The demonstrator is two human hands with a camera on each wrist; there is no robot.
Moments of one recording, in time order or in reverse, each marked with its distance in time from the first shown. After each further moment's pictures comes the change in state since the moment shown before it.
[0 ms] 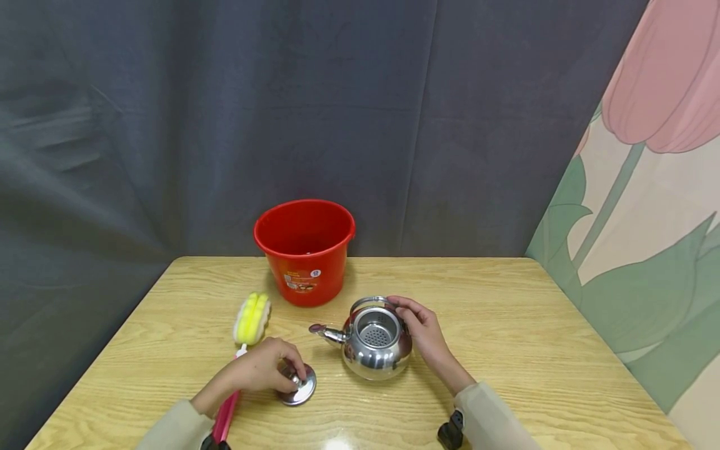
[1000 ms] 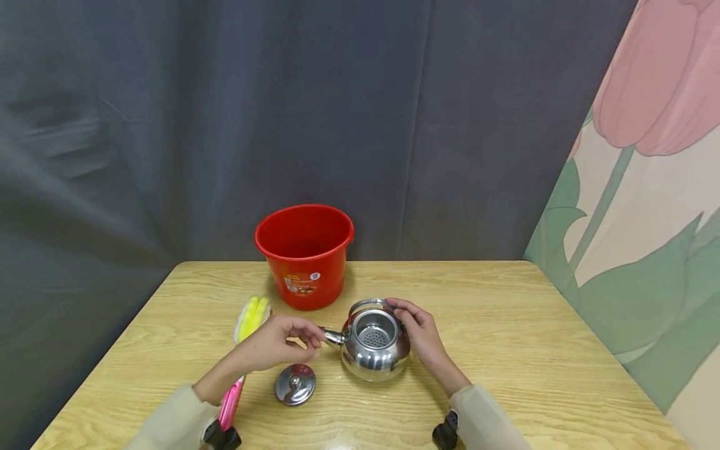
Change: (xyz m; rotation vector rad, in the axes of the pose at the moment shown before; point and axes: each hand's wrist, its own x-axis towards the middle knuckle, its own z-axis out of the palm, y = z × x) left_hand 0.014 0.053 -0.015 -0.183 0.116 0.121; right_hand 0.001 0.002 0.003 0.021 0.022 -0.047
